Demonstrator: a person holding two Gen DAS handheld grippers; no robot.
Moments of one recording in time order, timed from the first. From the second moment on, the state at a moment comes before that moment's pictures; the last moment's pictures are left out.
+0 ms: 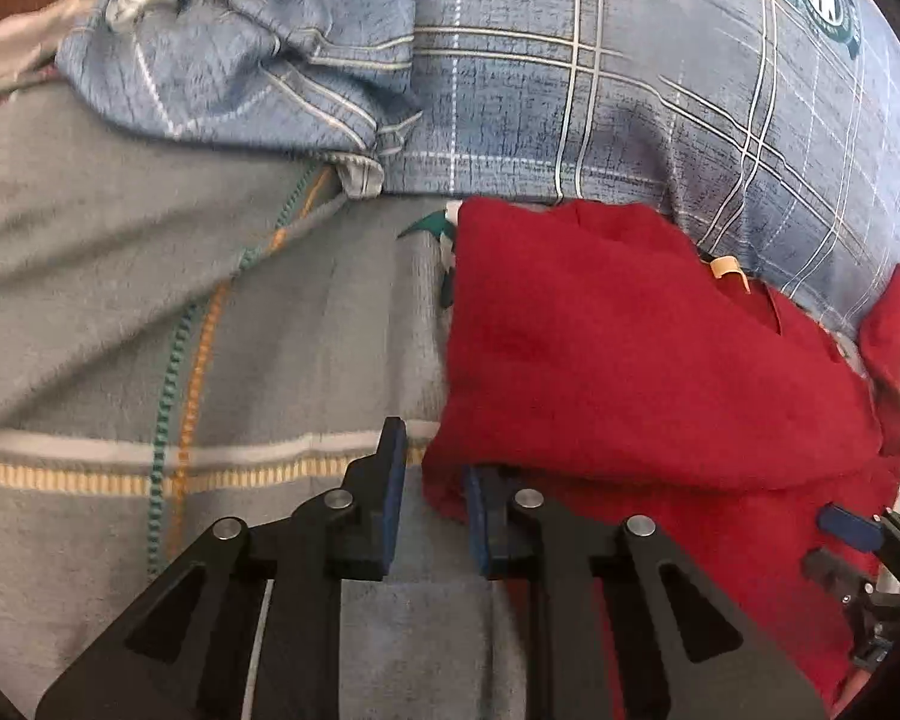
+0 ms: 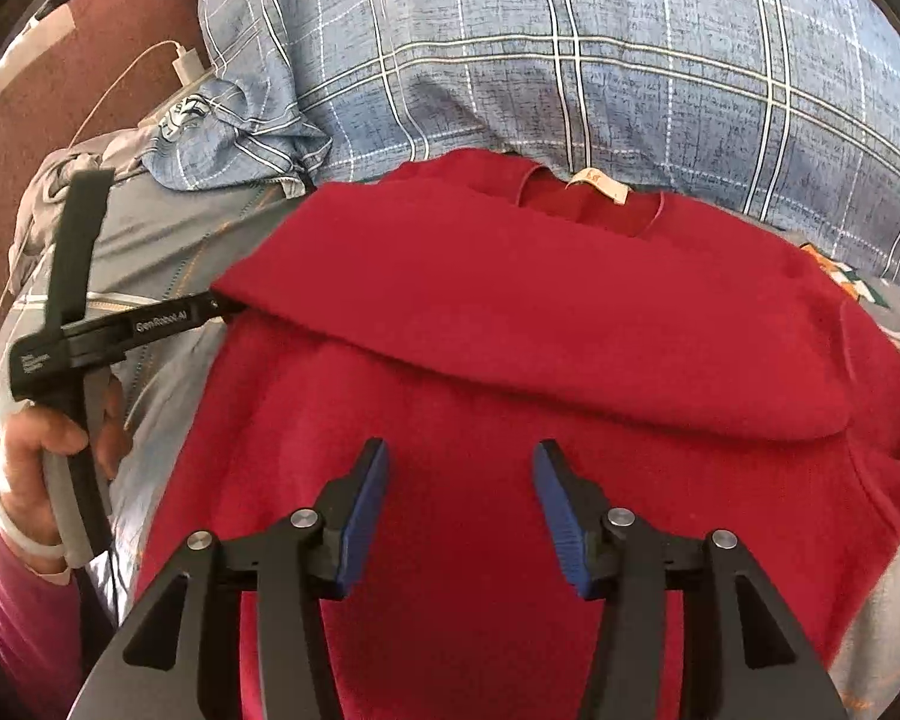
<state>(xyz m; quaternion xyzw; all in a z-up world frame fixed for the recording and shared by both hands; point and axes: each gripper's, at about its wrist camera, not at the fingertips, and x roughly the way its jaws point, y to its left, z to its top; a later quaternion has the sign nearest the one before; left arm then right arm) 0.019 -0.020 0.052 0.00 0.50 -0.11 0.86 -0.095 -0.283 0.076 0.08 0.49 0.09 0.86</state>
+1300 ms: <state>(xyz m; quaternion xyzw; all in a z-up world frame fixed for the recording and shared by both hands) -0.007 -0.103 0.066 0.11 0.43 -0.15 0.88 -0.015 -0.589 0.049 0.14 0.51 -0.25 0.81</state>
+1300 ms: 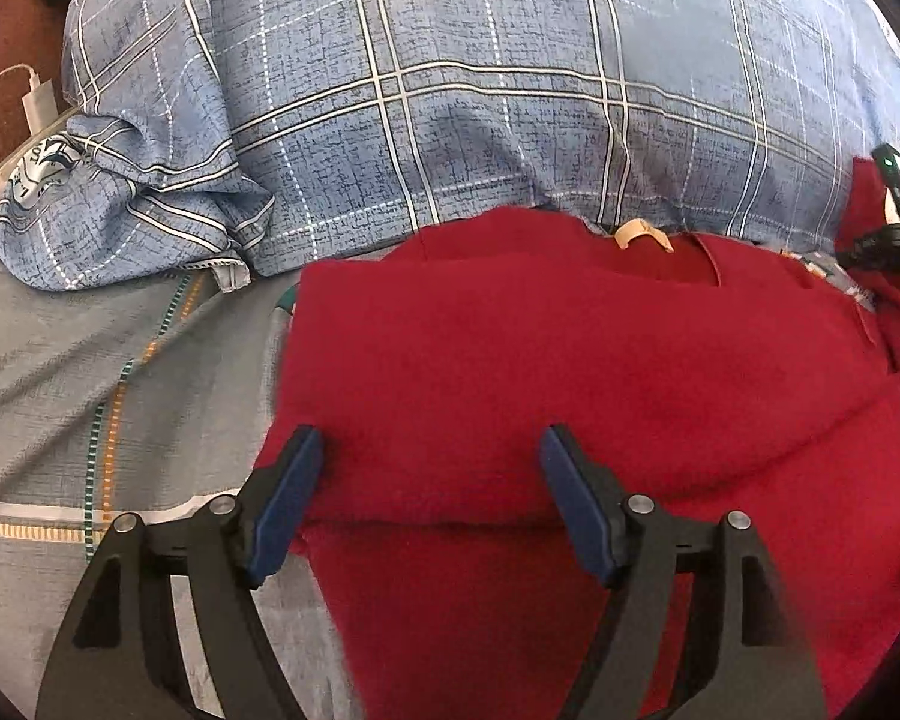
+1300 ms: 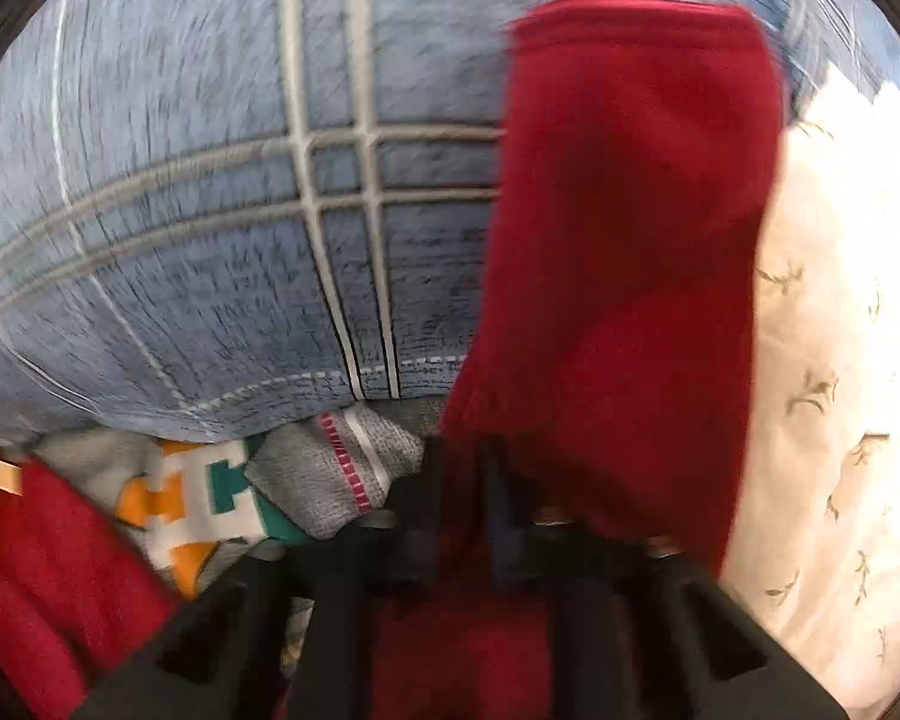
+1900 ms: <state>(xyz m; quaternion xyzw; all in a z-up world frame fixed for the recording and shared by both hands) 0.002 -0.048 0.106 -0.01 0.39 -0.12 0.91 -0.091 -0.361 0.173 0.09 0.38 0.11 0.91</state>
